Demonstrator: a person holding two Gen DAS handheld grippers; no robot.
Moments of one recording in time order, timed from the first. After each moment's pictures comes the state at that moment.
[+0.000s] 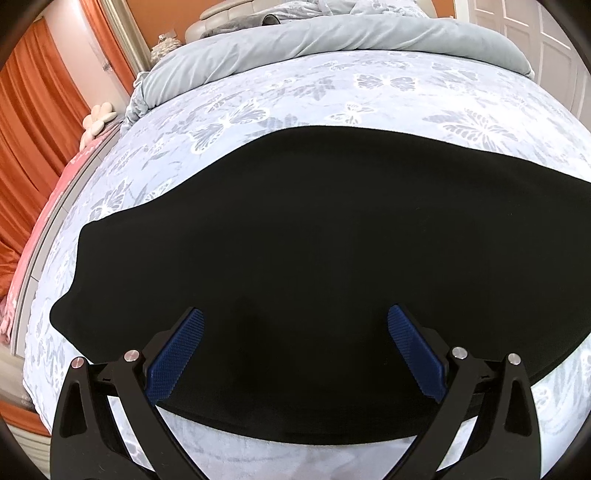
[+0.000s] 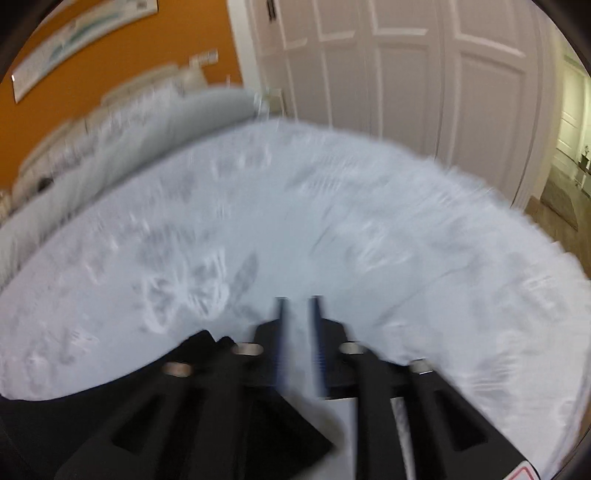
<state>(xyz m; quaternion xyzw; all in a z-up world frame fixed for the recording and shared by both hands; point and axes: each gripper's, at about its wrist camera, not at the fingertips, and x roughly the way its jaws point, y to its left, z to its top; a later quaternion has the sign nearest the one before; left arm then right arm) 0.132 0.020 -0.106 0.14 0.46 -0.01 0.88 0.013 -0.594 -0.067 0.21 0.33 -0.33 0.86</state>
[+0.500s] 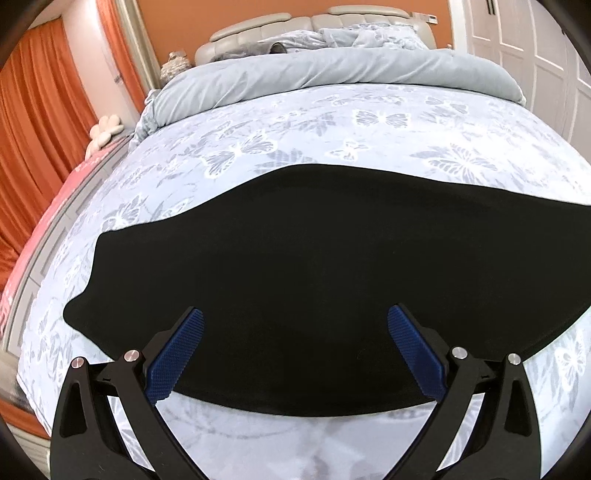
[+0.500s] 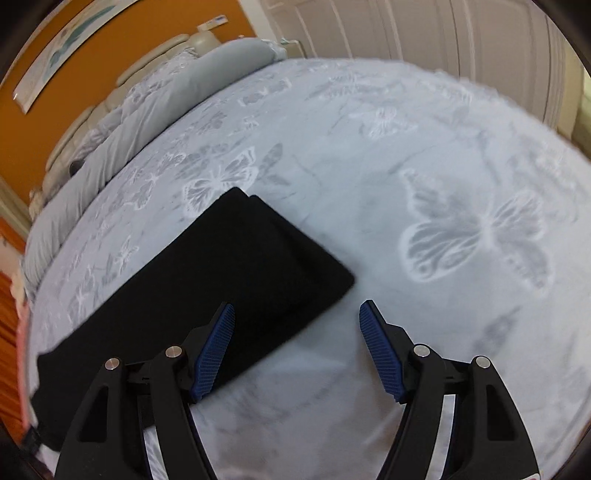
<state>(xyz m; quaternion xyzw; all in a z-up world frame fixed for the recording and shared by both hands) 0.107 0.031 -0.079 0.12 0.42 -0.02 0.90 -0.028 -0.550 -0.121 0.32 0.40 -0.23 0.83</state>
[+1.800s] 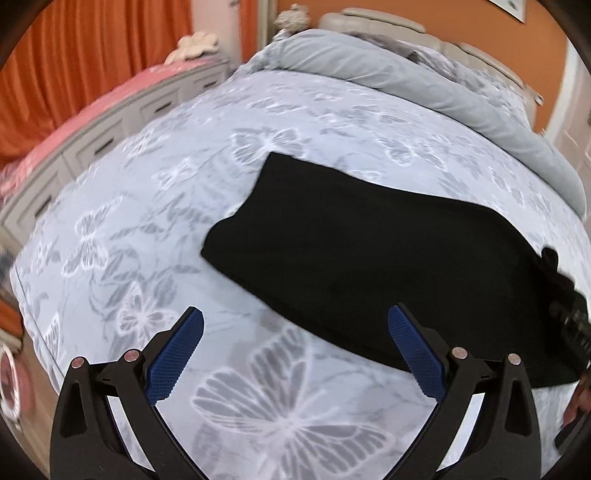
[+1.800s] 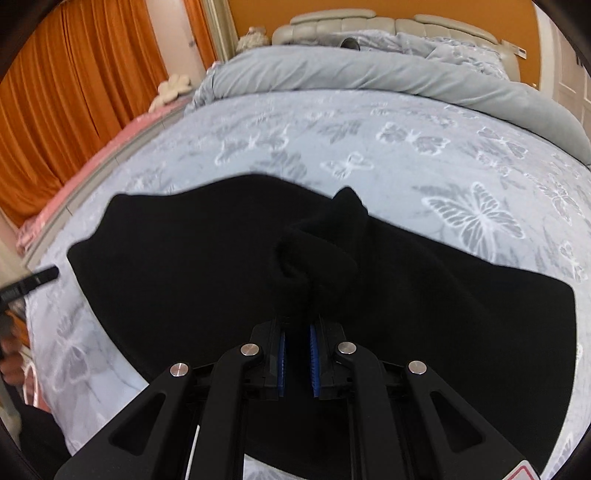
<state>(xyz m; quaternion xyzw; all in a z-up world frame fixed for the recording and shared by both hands) 0.091 0.269 -0.063 -0.08 0.45 0.10 0.89 0.133 -0.105 -0.078 0.04 0.44 0.13 0.89</state>
